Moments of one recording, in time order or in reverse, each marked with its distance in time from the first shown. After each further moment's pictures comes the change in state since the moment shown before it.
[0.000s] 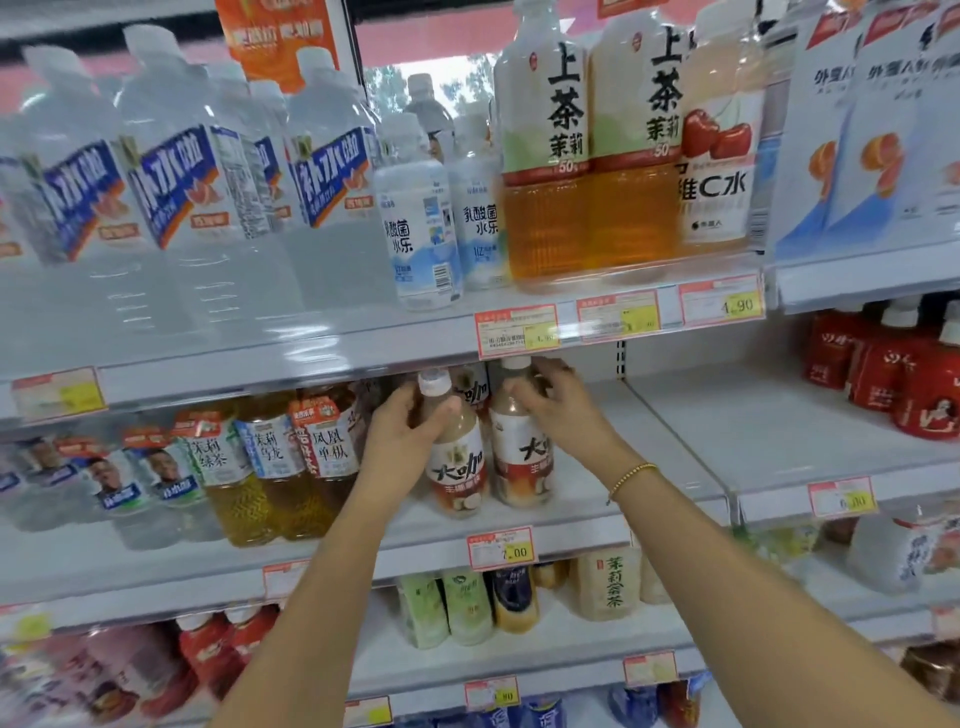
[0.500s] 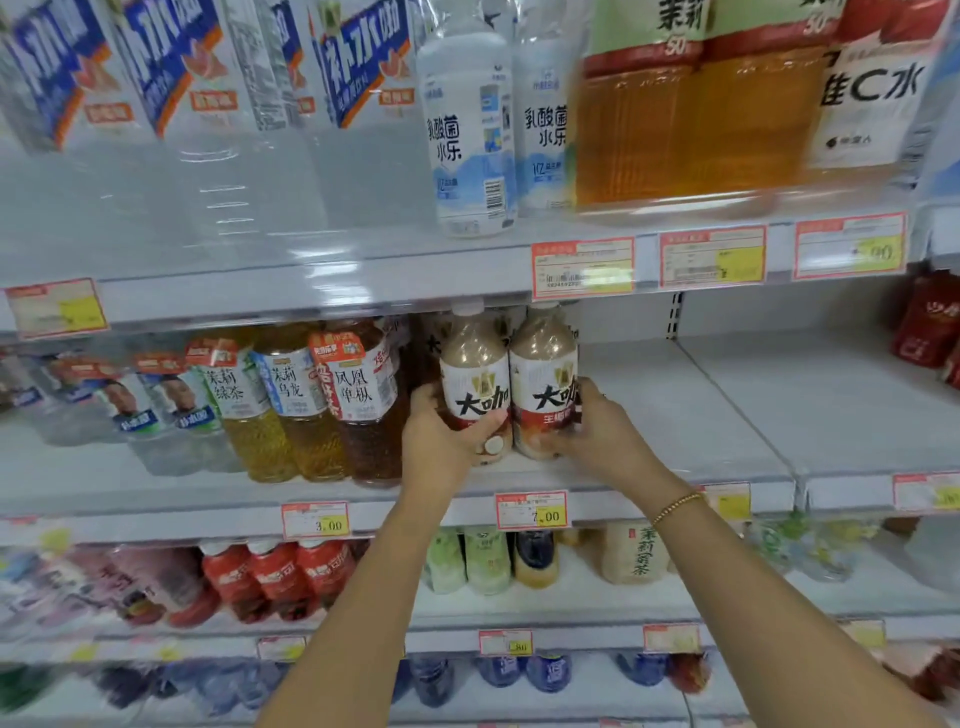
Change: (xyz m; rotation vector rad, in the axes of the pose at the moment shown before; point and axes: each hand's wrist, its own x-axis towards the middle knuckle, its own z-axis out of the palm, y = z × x) left_hand -0.002 -0.081 0.019 0.189 0.192 -0.215; right_hand -0.024 0.053 0.030 -0.167 -0.161 0.219
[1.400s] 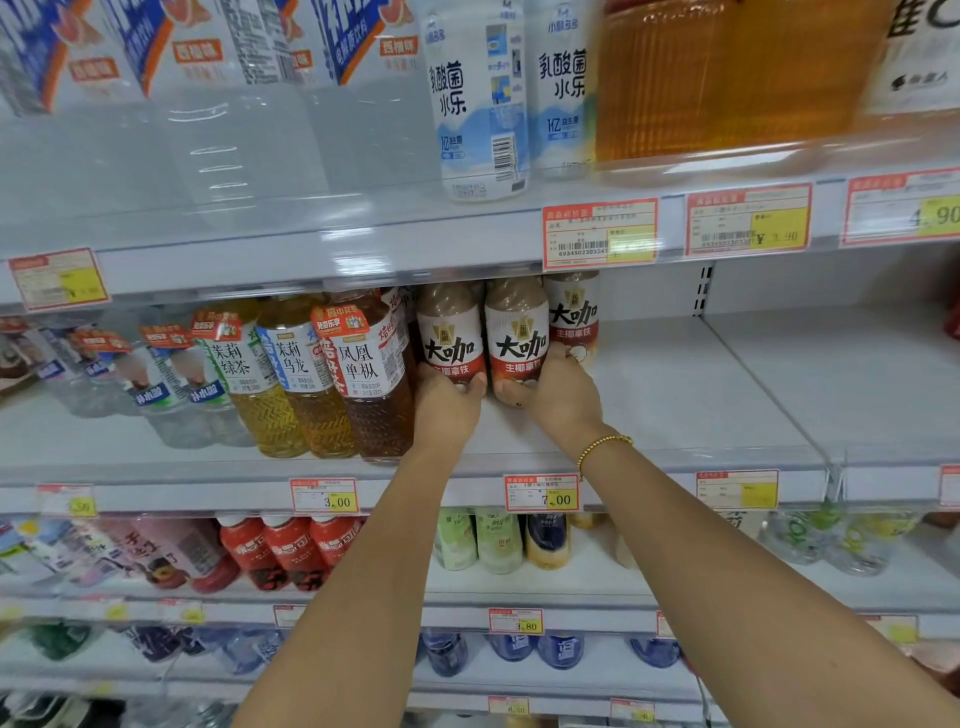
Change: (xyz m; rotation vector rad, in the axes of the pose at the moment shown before) left_hand 0.032 -0.005 0.014 0.218 0.066 -0.070; right_hand 0.046 -0.011 0.049 -0.188 0.137 0.078
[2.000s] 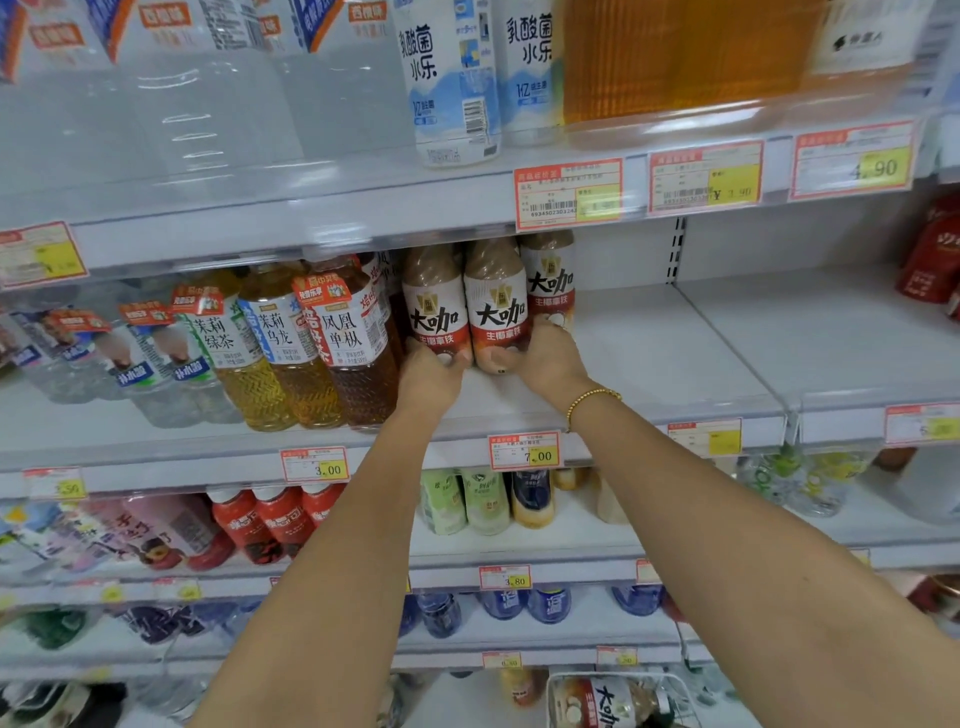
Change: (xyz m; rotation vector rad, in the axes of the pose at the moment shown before) left_hand -0.004 0.000 -0.006 0.065 -0.127 -0.002; right_hand -0.003 0.003 -0.009 0.099 -0.076 0.075
